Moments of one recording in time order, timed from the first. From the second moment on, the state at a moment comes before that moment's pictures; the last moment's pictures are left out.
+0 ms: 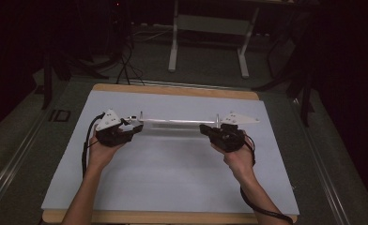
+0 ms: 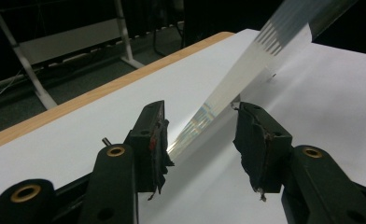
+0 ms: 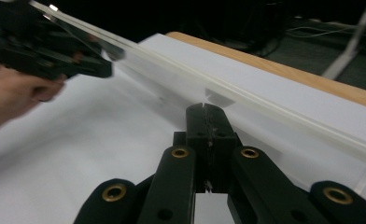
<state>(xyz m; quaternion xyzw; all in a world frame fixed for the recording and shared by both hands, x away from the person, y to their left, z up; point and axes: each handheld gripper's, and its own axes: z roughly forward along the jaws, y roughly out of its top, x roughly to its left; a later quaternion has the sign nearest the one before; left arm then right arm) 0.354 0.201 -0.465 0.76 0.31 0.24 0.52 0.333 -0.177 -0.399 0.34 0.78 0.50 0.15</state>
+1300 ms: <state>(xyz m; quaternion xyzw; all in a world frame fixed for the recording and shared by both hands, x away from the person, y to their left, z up) 0.375 0.200 -0.456 0.75 0.33 0.24 0.52 0.370 -0.243 -0.450 0.42 0.75 0.43 0.26</state>
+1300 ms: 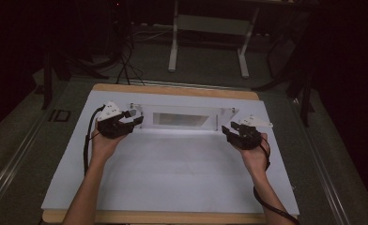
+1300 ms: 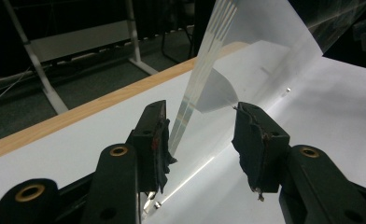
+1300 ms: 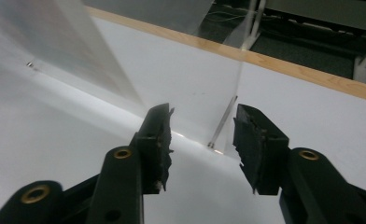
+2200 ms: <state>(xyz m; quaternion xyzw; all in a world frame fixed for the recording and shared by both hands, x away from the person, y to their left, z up) 0.385 0.200 -0.456 0.73 0.34 0.24 0.53 0.408 -0.243 -0.454 0.37 0.76 0.48 0.23</state>
